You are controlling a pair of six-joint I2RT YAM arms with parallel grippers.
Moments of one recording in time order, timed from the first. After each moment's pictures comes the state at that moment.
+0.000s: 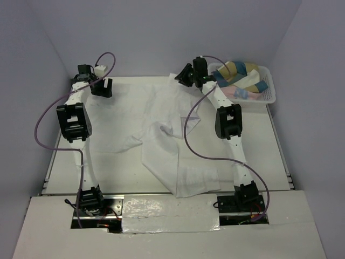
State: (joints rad) left arm 0.20 2.49 2.19 -0.53 0.28 0.33; right arm 0.27 2.69 2.49 -0.35 -0.25 0.85
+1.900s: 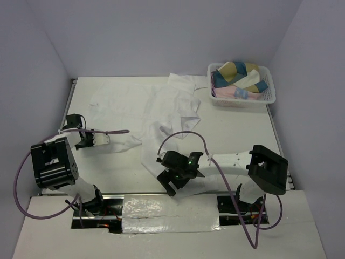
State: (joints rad) left arm 0.34 1.56 0.78 -0.35 0.04 1.71; right arm 1.18 1.51 0.80 -0.46 -0.12 0.43
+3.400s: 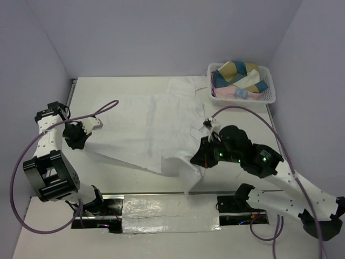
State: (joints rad) left arm 0.43 1.43 1.17 -1.21 0.31 1.33; right arm 0.95 0.75 0.98 -0.78 -0.18 0.63
